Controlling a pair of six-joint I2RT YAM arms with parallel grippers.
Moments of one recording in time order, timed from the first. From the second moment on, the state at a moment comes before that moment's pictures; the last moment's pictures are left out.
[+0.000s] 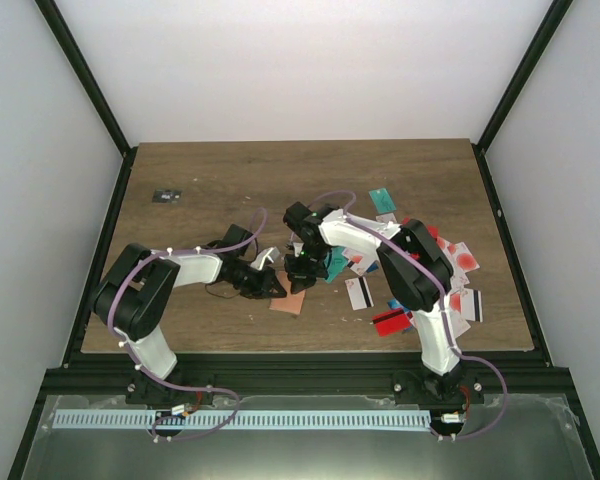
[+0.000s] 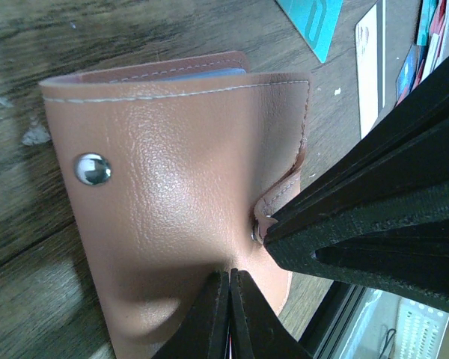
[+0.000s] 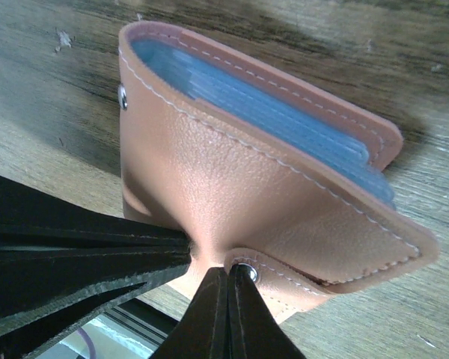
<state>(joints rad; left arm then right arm) -0.49 1.73 0.76 -0.22 0.80 -0.39 0.76 2.09 1.50 -0.95 -0.50 0.56</state>
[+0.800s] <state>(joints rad) -0.48 1.74 0.80 -0.35 0.81 -0.37 0.78 2.18 1.63 -1.04 -0.51 0.56</state>
